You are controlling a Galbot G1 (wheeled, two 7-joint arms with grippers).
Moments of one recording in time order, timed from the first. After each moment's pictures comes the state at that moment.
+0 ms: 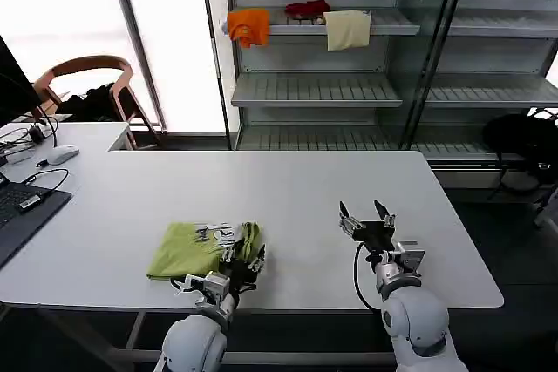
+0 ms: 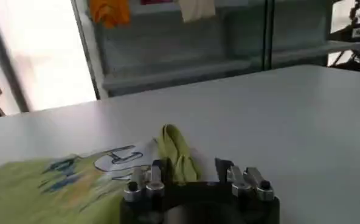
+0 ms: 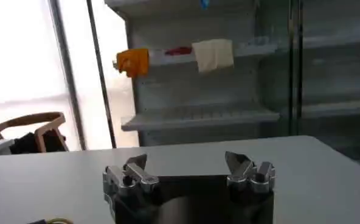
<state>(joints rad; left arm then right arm) 1.23 -1.43 -0.25 -1.94 0.00 0.53 -0.01 -1.14 1.45 0.46 1.98 0.23 -0.43 0.03</state>
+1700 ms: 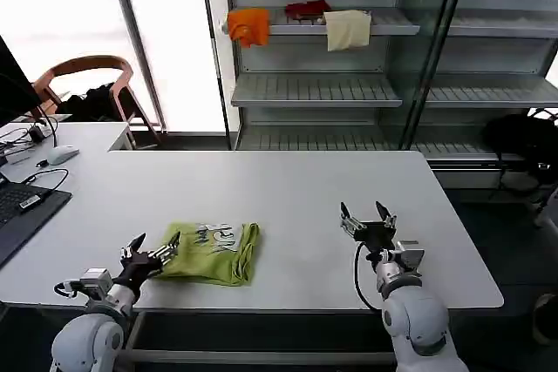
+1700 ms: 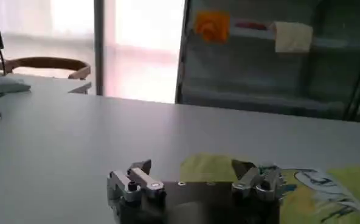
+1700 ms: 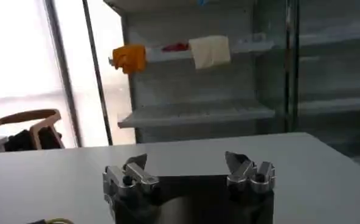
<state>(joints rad) 1.29 -1.29 -0.71 -1.90 -0.40 0.45 0.09 -1.13 1.45 0.46 1.99 0.23 -0.46 0.04</state>
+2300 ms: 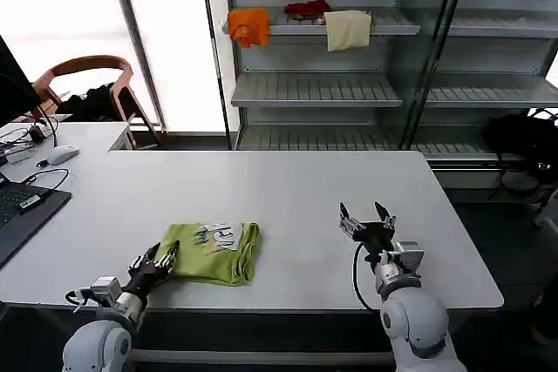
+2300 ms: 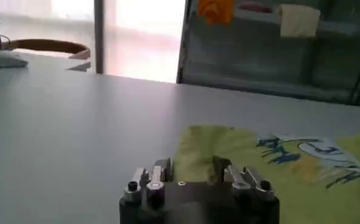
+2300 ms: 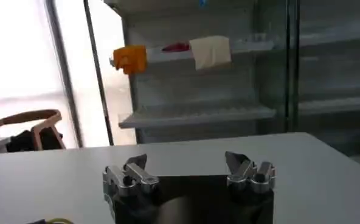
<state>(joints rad) 1.29 -1.31 -0.69 -1.85 -0.40 0.43 0.11 -1.14 1.45 0.46 2.00 0.23 -0.46 0.05</state>
